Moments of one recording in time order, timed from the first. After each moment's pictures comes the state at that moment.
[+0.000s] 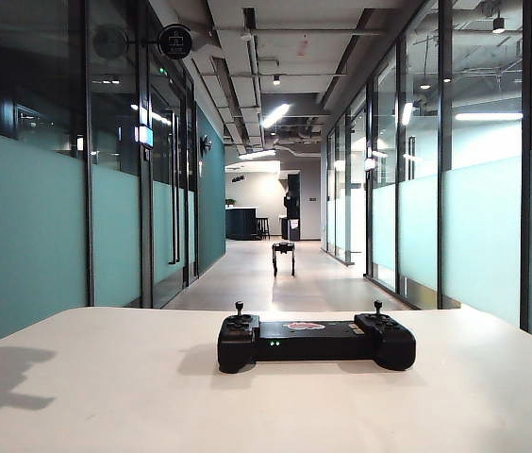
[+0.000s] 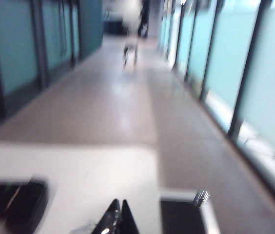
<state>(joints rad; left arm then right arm) -0.29 0.34 0.15 -0.02 -0.07 0.05 0.00 0.00 0.01 0.10 0.02 -0.05</state>
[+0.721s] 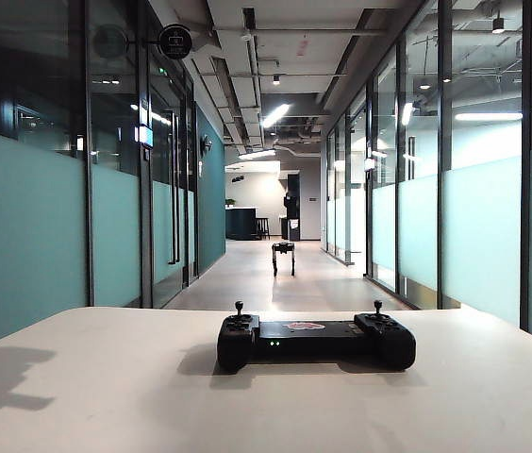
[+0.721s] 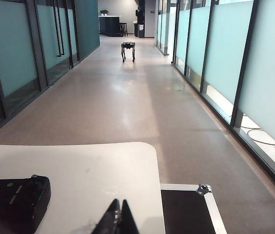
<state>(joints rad) -0.29 0.34 0.15 -0.03 -0.07 0.05 -0.01 0.00 0.01 0.07 0.00 -0.01</state>
